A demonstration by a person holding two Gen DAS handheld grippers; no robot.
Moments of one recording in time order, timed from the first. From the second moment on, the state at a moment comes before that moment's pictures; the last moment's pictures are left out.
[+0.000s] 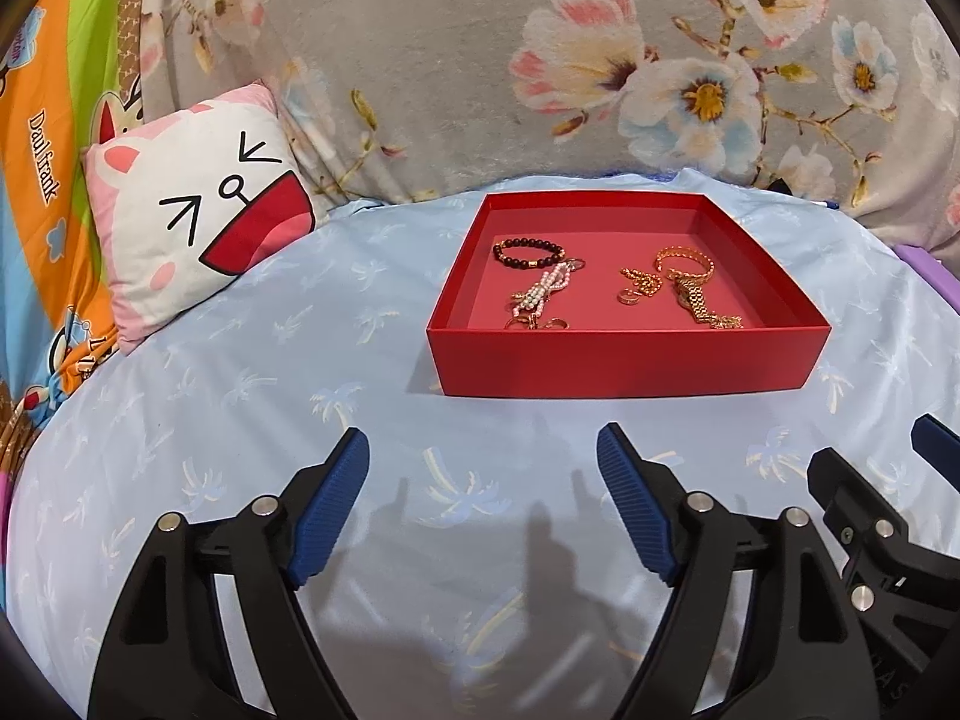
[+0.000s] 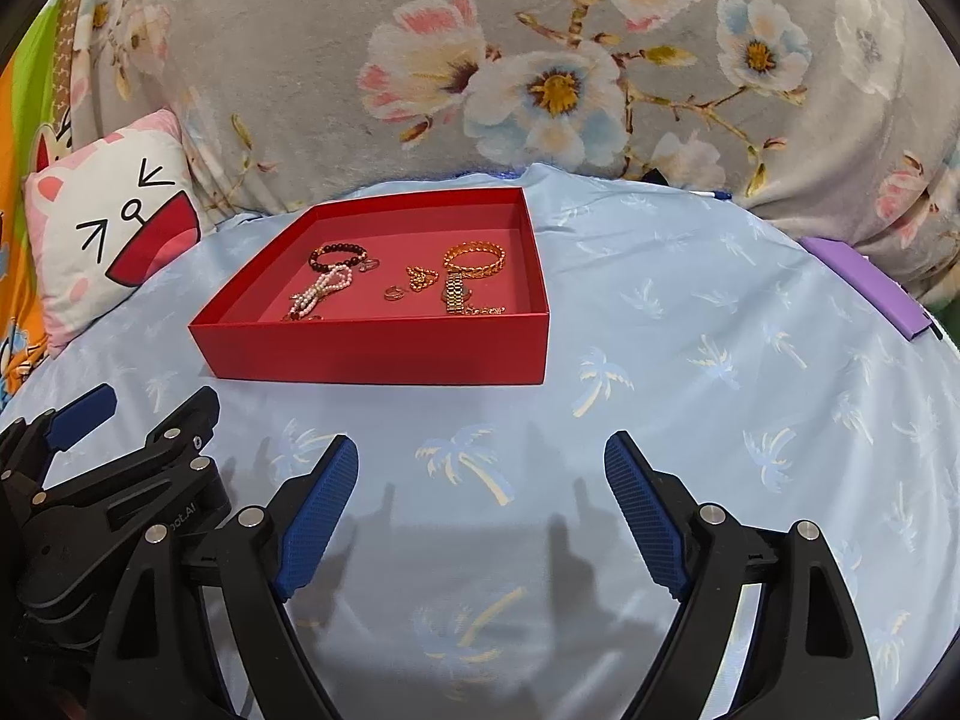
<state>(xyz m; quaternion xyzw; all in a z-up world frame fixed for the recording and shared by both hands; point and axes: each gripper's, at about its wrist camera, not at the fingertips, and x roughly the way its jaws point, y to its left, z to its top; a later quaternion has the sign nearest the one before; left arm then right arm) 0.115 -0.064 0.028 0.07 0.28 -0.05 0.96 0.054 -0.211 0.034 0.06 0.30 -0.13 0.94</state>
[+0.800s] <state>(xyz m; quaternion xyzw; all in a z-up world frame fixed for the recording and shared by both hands) 0.120 -0.061 0.026 0.07 0.29 -0.03 0.95 0.056 -0.215 0.030 0.07 0.31 -0.15 0.94</state>
